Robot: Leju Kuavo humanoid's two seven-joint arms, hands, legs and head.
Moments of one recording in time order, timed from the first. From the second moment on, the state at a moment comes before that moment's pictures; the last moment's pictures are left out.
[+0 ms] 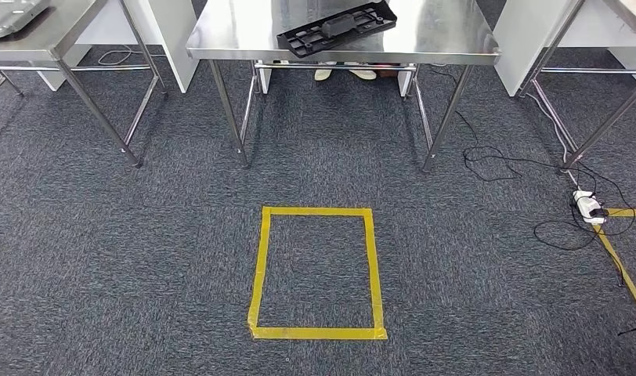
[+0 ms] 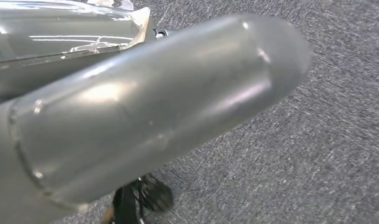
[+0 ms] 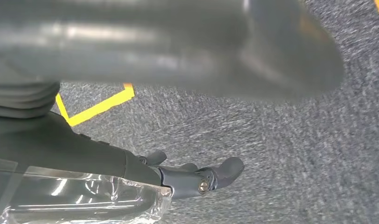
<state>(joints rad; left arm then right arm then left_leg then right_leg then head) -0.07 -0.11 0.94 -0.20 -0.26 0.47 -0.22 -0.06 0.07 -0.49 -0.19 0.34 -0.57 -0.11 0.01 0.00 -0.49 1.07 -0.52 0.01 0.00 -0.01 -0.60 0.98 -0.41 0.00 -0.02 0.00</state>
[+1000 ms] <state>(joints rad) -0.07 -0.10 0.92 -0.20 -0.29 0.47 -0.22 -0.05 0.07 -0.56 -0.19 0.27 -0.56 -0.16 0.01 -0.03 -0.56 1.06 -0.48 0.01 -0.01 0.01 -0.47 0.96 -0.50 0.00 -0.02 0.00</state>
